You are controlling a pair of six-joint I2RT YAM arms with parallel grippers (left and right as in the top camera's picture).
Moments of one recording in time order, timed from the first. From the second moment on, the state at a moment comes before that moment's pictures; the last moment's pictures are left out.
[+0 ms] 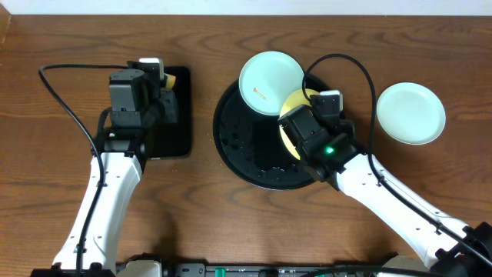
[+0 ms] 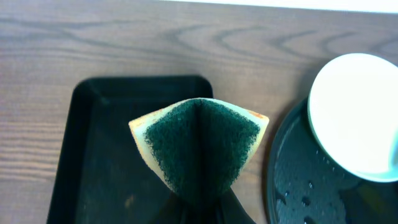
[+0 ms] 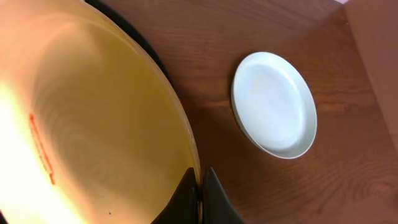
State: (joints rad) left arm -0.02 1.34 0.97 -0.31 0.06 -0.06; right arm 0.65 1.49 1.04 -0.70 0.81 0.46
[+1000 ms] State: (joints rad) left arm -0.42 1.30 0.97 -0.31 0.37 -0.20; right arm 0.24 1.43 0.83 -0.68 -0.02 0.46
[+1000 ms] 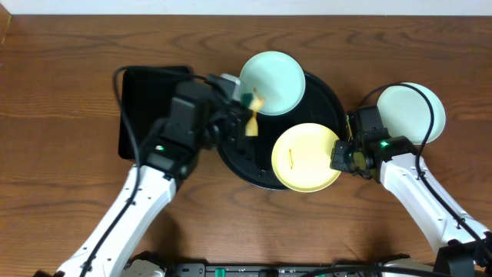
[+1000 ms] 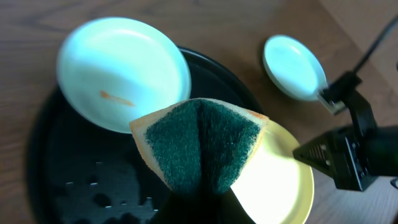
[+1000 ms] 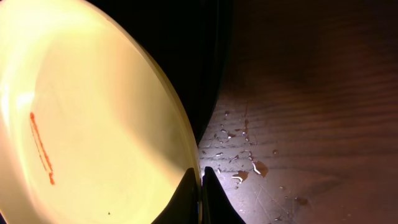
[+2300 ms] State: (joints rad) left arm -0.76 1.74 0.97 -0.18 0.33 -0.20; right arm 0.24 1.43 0.82 -0.67 0.00 0.51
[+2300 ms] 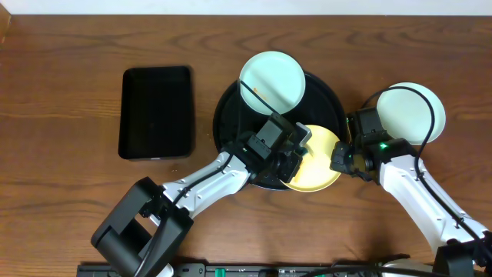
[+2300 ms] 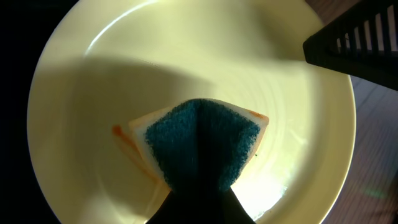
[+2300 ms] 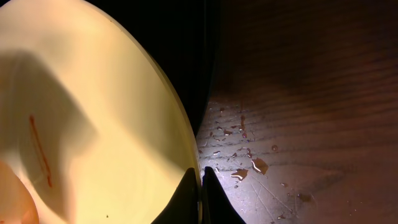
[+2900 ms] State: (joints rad) left arm -0.76 1.78 0.97 -0.16 0.31 -0.20; right arm 0.24 1.43 0.82 -0.67 0.00 0.51
